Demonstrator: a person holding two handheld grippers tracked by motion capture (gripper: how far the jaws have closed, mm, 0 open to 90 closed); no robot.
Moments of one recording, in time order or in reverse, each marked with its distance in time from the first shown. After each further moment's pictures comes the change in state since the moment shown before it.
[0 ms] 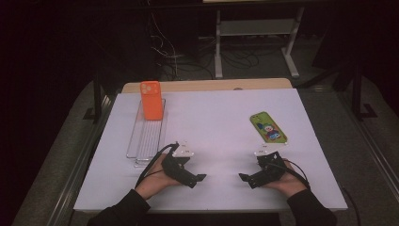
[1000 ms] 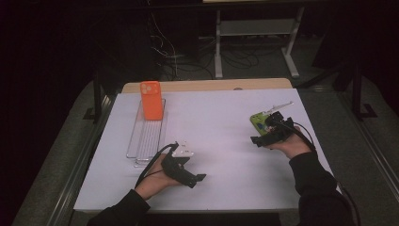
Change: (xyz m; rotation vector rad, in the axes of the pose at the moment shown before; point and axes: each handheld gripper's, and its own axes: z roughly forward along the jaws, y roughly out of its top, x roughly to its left) left arm -0.001 0.000 -0.001 -0.004 0.001 -0.011; right arm -0.081 0.071 -0.014 0.108 -0.231 0.128
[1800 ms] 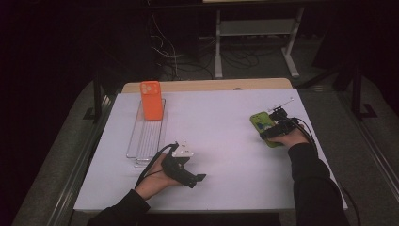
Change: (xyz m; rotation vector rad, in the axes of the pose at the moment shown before) left arm 0.000 -0.001 0.001 0.002 0.001 0.000; right arm -0.049 -0.007 0.051 0.191 -0.091 0.155
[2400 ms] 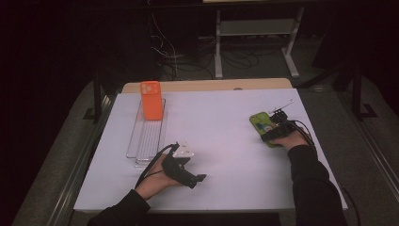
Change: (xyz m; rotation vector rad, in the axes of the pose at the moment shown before) left arm -0.001 0.000 0.001 0.004 -0.002 0.001; right arm -0.001 -0.005 0.005 0.018 0.016 0.016
